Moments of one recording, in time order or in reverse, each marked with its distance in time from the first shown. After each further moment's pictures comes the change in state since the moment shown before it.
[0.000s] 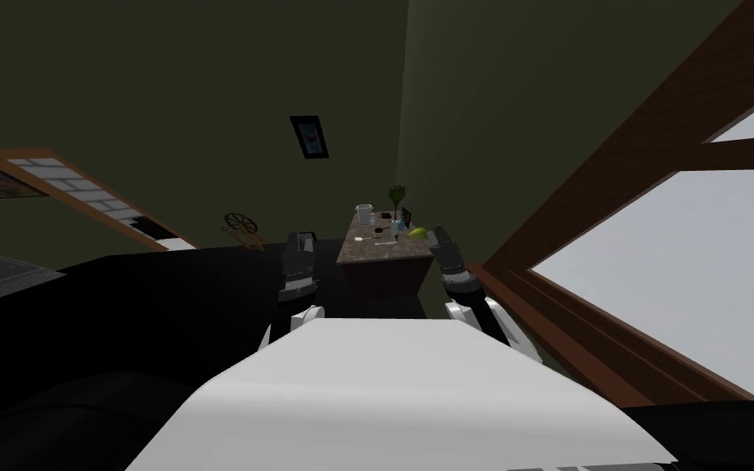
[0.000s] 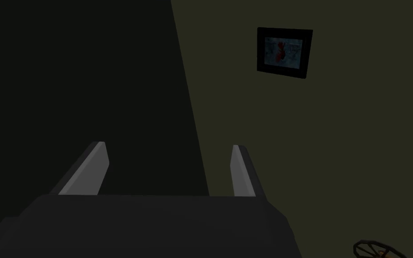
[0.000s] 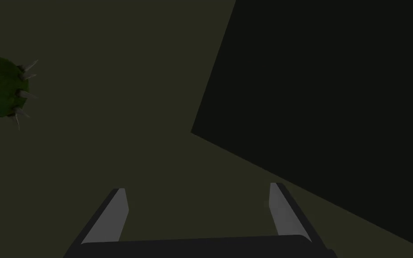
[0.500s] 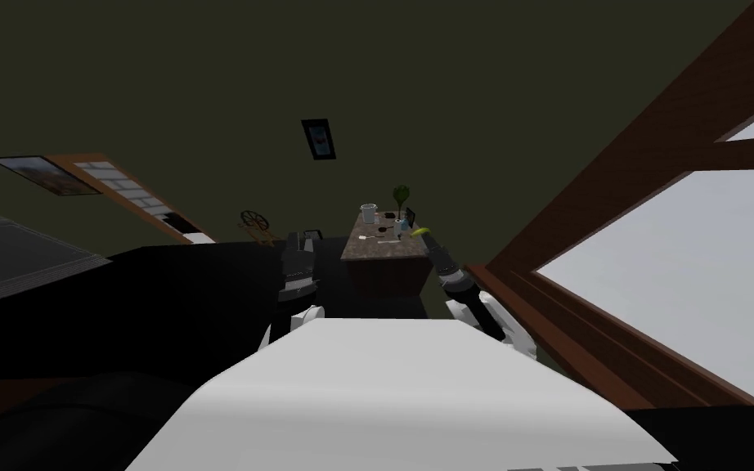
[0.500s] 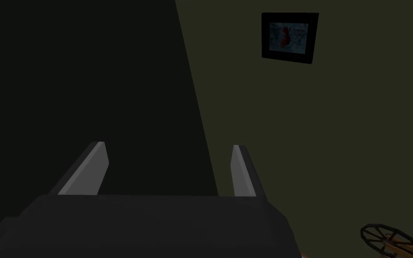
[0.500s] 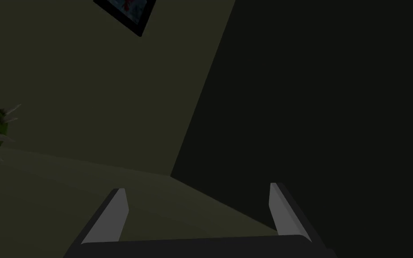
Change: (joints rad) left arm 0.000 0.000 0.000 0.000 0.000 0.000 0.000; right arm -0.058 -0.129 0.030 0.072 0.042 -0.058 0.023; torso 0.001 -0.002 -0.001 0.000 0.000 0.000
